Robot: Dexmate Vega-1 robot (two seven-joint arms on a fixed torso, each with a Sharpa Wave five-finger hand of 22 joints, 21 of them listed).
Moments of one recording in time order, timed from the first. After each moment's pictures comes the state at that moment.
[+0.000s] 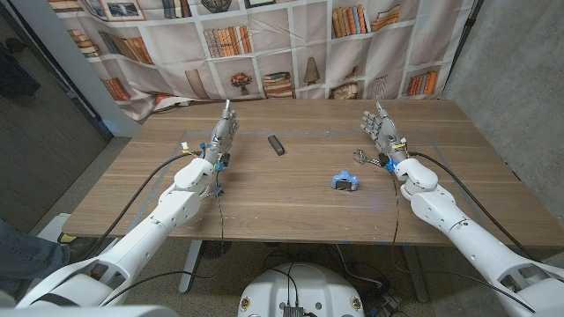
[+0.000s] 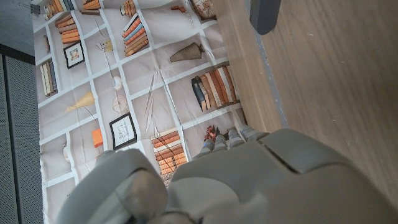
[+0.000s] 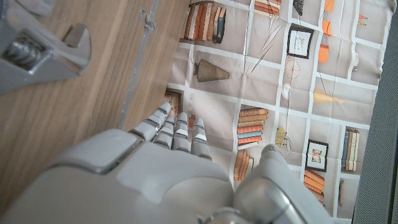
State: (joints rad) left arm 0.81 0.50 0.39 -1.29 -0.63 -0.28 -0.03; left_hand 0.31 0.03 -0.25 0.11 0.28 -0.17 0.09 0.20 0.18 -0.17 0.07 0.20 0.18 -0.17 0.06 0.19 0.18 -0.16 -0.03 0.20 0.18; right arm -0.85 -0.52 -0.36 -1.31 0.66 0.29 0.03; right_hand 0.13 0.03 0.22 -0.07 0.18 0.16 0.08 0.20 0.18 0.10 0.14 0.25 0.18 0.02 0.08 0.20 0.18 0.12 -0.04 0.23 0.18
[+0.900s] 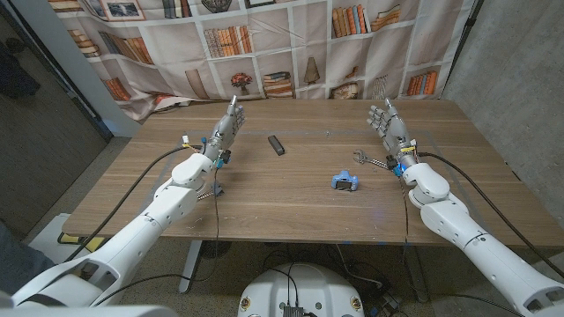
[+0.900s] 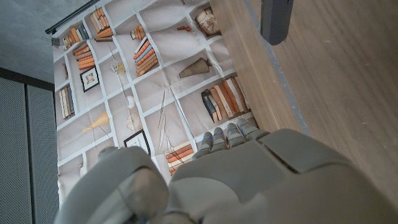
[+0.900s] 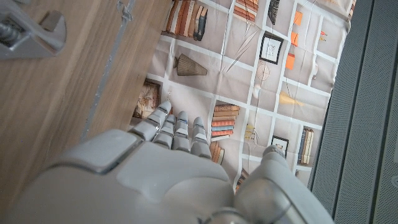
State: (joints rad) left arm 0.83 0.57 0.40 -1.38 -0.60 -0.26 -0.06; left_hand 0.35 0.05 -0.26 0.10 0.28 -0.08 0.11 0.23 0.18 -0.07 0.08 0.23 0.18 -0.08 0.07 0.21 0.18 -0.07 -0.01 0.23 0.18; right arm -1.00 -0.59 -0.31 -1.50 0.59 0.38 -0.04; right_hand 0.12 0.01 0.21 -0.06 0.18 0.17 0.06 0.20 0.18 0.13 0.13 0.25 0.18 0.04 0.07 0.20 0.18 0.14 -0.04 0.23 0.18
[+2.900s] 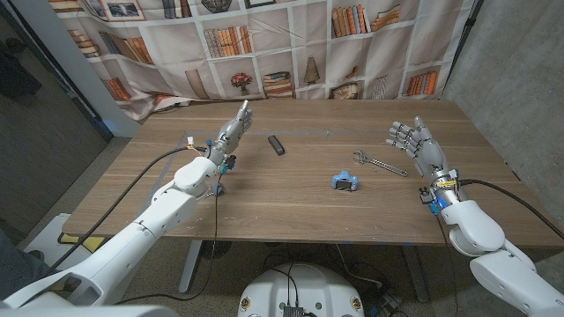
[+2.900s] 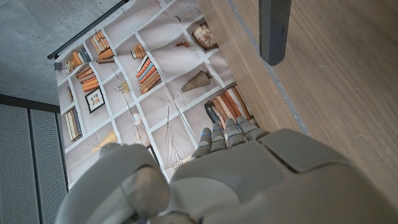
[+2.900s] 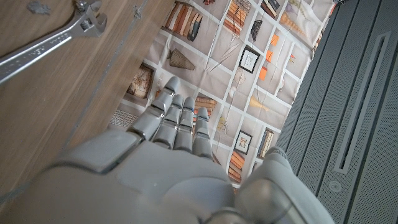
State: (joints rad) left arm 0.92 0.63 0.41 -1.59 -0.52 -0.17 0.06; left_hand 0.38 0.07 -0.27 0.10 0.28 -0.01 0.09 0.22 0.18 0.01 0.07 0.24 0.18 -0.01 0.05 0.21 0.18 -0.05 -0.02 0.23 0.18; right arm -1.48 -0.72 -0.05 -1.84 0.44 0.50 -0.16; right_hand 0.12 0.01 0.18 -0.08 0.19 0.35 0.02 0.22 0.18 0.40 0.03 0.29 0.18 0.40 -0.02 0.24 0.18 0.55 -0.05 0.35 0.19
